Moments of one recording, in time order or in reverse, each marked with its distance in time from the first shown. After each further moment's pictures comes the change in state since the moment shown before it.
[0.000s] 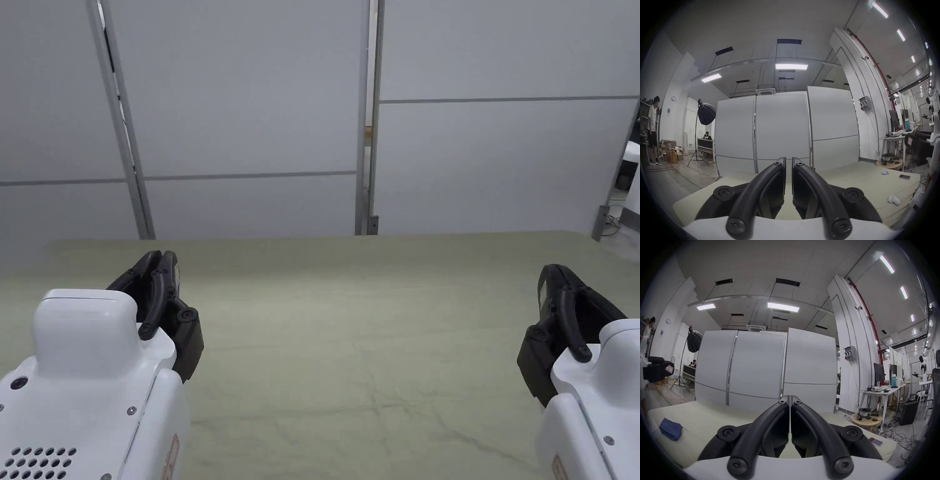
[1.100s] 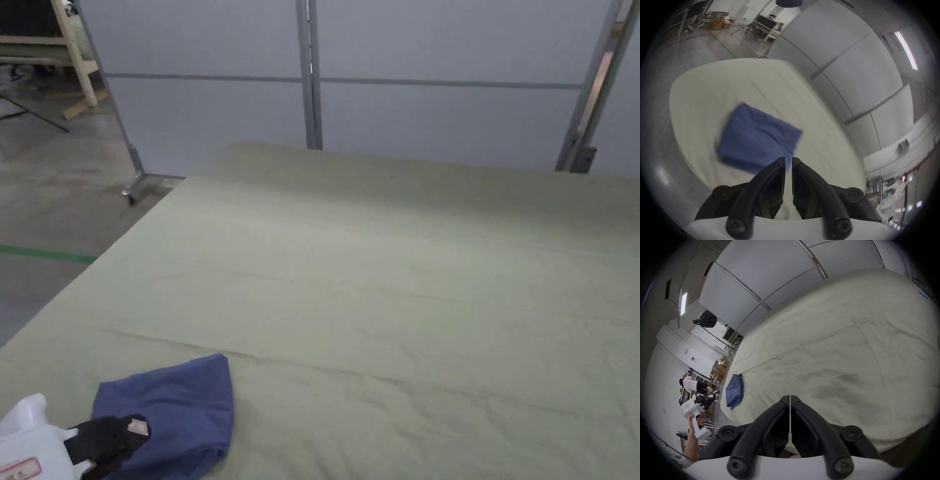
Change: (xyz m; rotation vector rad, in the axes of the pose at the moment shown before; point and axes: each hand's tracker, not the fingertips) left arm -0.348 -0.221 -0.030 -0.892 0.212 0.843; right arm -0.135 -0.200 -0.077 -1.148 0.489 -0.592
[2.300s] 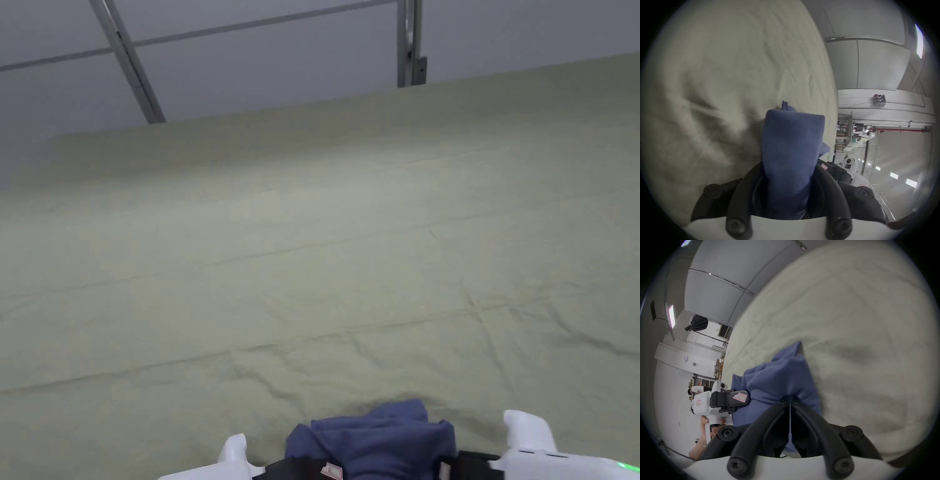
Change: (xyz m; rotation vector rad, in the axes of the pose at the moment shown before) left arm 0.120 -0.175 -0.214 -0.739 -0.376 0.048; right arm 0.096 -0.010 -0.057 -0.167 0.021 -0.145
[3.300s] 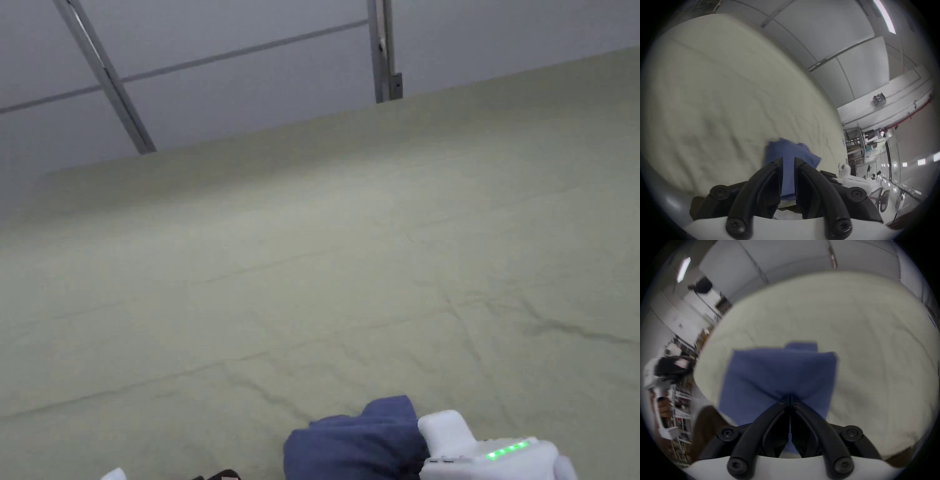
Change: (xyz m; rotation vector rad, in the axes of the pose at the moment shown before) left arm 0.045 -0.058 0.109 0.307 -0.183 -0.030; right arm -0.045 -0.028 -0.062 -0.151 -0.268 0.384
